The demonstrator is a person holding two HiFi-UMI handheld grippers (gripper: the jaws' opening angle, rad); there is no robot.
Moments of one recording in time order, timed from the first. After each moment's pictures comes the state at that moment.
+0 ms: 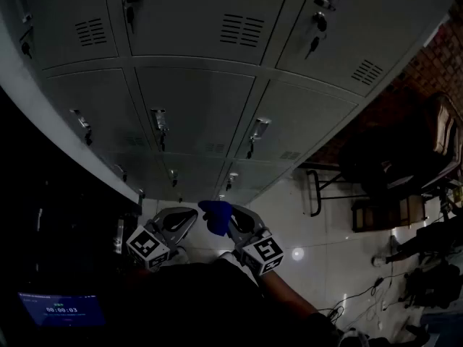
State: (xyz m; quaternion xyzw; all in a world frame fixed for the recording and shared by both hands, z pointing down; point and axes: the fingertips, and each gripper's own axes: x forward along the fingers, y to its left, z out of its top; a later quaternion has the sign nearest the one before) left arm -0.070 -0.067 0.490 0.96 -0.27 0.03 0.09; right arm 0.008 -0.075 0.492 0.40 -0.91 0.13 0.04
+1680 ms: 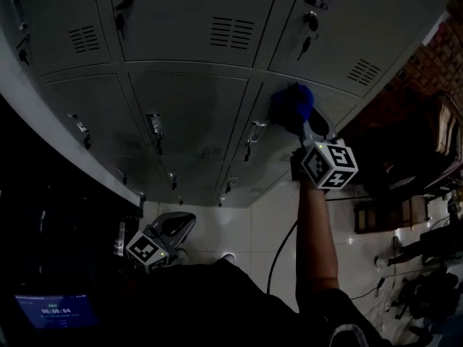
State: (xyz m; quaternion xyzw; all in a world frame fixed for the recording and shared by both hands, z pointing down) left arm -0.067 -0.064 0.493 0.95 -0.28 0.04 0.10; right arm 0.179 -0.278 0.277 0.57 -0.82 -0.01 -0.03
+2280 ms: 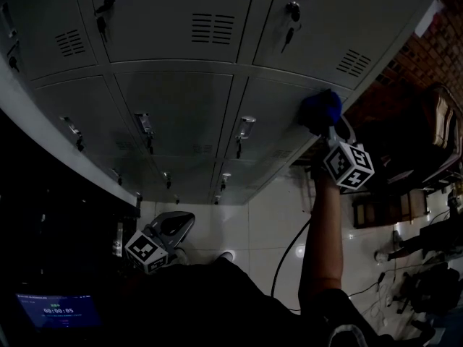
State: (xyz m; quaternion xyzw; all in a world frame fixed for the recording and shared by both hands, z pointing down) left arm -0.043 -0.063 0.494 0.95 -0.27 0.04 0.11; right arm 0.295 -0.270 0.288 0.65 -0.76 0.01 -0.04
